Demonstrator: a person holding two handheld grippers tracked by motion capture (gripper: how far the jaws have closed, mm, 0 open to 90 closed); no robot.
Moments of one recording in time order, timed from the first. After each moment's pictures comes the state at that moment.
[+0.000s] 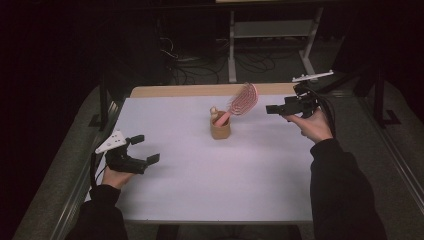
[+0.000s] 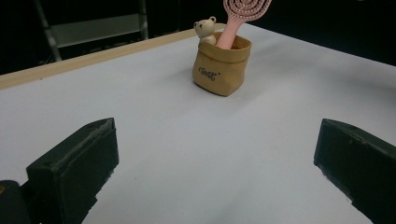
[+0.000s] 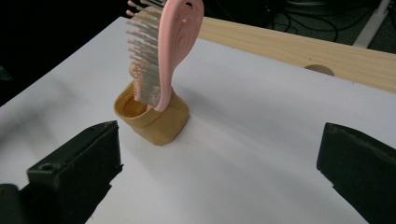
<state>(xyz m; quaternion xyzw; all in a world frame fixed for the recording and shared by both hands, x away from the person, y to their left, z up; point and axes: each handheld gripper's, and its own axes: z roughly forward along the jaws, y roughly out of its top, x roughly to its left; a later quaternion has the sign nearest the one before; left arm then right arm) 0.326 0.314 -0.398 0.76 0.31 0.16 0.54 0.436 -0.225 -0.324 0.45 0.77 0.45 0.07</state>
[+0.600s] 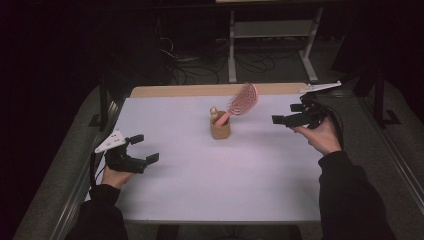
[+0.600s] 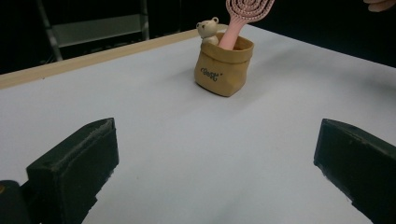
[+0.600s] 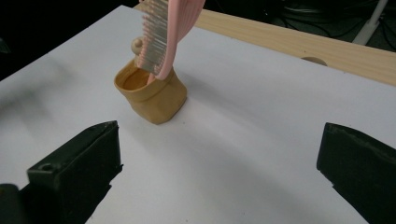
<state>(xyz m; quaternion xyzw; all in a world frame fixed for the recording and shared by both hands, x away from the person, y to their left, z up) 0.328 0.315 -0.399 0.76 0.31 0.16 0.54 0.407 -0.239 -0.337 0.43 0.78 0.45 0.09</state>
